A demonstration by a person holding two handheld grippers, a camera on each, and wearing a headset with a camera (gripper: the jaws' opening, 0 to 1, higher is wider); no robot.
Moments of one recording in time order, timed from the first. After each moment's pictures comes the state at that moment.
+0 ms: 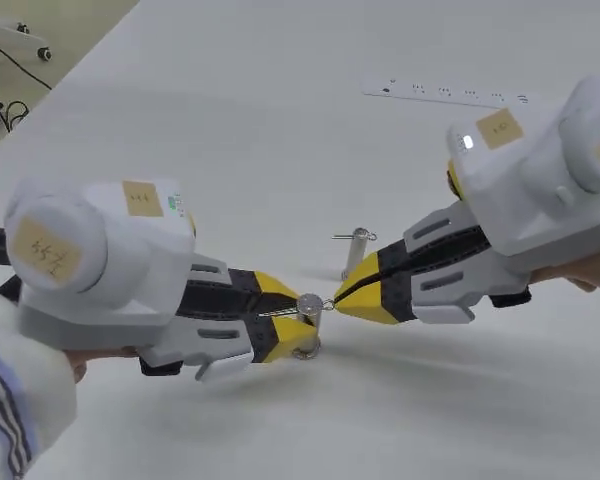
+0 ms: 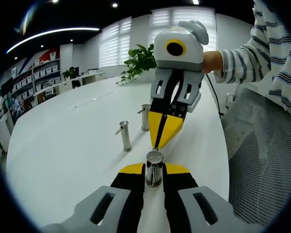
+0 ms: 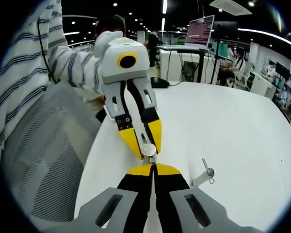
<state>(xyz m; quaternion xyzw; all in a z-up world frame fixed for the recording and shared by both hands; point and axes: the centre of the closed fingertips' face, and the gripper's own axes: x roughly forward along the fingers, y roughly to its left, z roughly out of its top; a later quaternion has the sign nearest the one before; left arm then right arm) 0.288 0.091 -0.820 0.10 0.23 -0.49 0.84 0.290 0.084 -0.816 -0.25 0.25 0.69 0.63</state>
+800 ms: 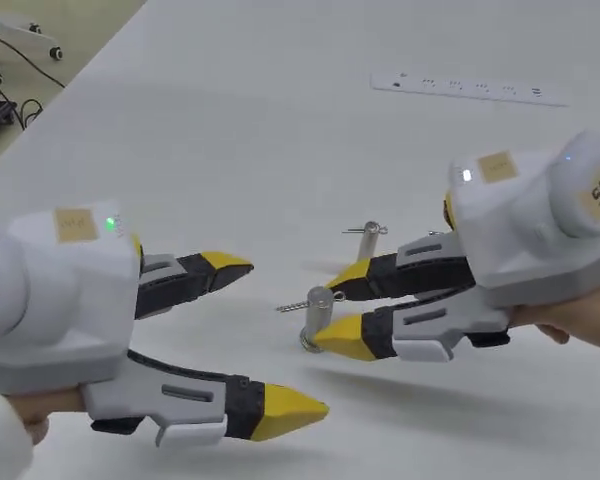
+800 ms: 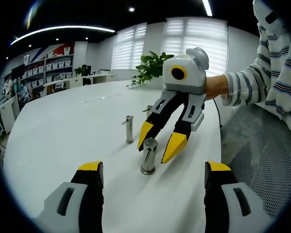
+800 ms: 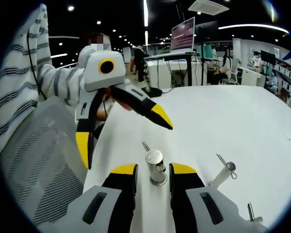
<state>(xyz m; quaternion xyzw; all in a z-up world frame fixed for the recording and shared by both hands) 0.266 0.114 -0.817 0.04 0.22 -0.45 0.87 0.282 0.104 -0.831 -0.16 0.25 0.67 0.68</state>
